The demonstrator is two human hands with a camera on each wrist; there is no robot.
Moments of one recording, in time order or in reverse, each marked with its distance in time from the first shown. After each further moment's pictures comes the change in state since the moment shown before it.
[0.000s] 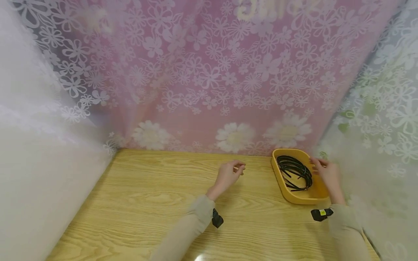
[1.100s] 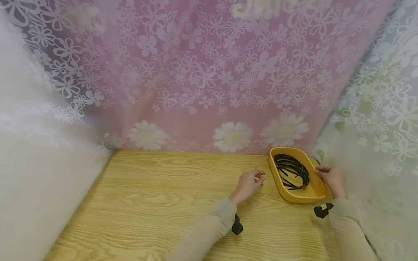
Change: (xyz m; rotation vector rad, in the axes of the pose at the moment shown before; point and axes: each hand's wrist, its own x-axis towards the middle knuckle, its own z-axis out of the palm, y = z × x) left_hand 0.011 0.020 0.084 -0.039 -0.113 -0.039; right_hand 0.008 0.060 -0.018 -0.321 -0.096 0.140
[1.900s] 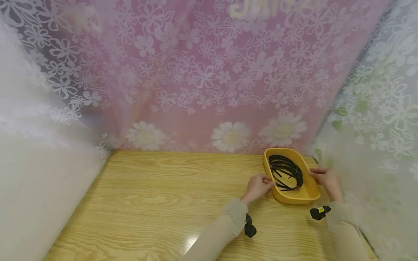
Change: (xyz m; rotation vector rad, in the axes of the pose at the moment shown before) left_hand 0.006 0.012 0.041 -0.309 -0.006 -0.274; right_hand -0.010 -0.004 0.008 0.283 -0.095 0.111
